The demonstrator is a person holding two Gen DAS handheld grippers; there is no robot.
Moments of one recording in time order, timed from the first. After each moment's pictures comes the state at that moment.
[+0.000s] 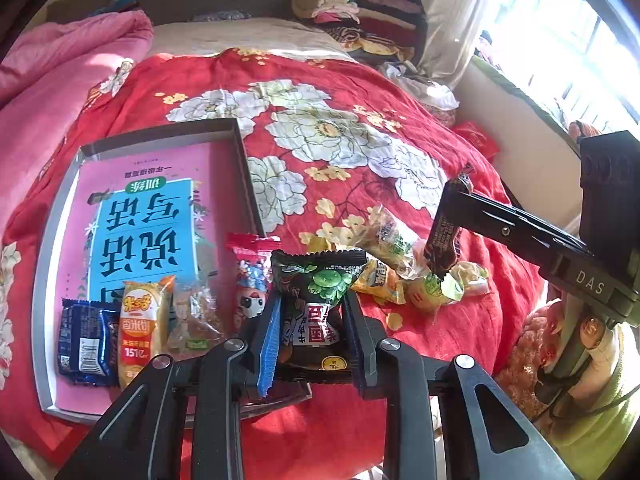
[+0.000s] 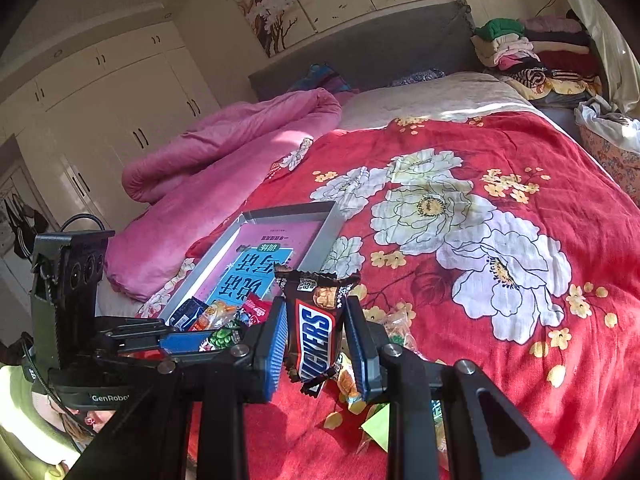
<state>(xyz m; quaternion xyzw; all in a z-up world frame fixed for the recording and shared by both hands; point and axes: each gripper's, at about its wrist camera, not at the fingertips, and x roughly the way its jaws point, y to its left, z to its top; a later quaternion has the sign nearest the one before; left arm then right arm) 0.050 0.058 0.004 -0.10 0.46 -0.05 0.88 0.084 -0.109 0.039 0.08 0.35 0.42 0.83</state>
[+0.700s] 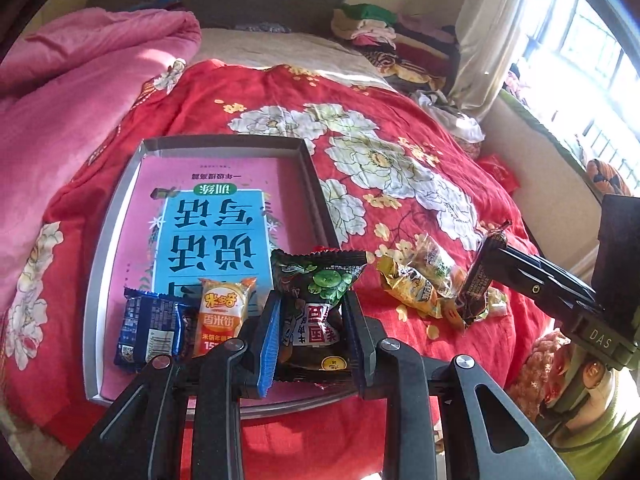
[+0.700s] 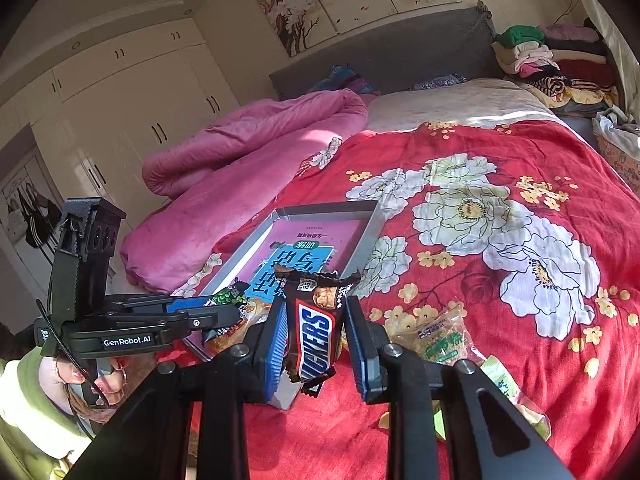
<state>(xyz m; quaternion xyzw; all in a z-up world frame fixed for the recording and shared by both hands) 0.028 0.112 0.018 -0.13 0.43 0.01 0.89 0.057 -0.079 0.050 0.08 0.34 0.45 0.82</state>
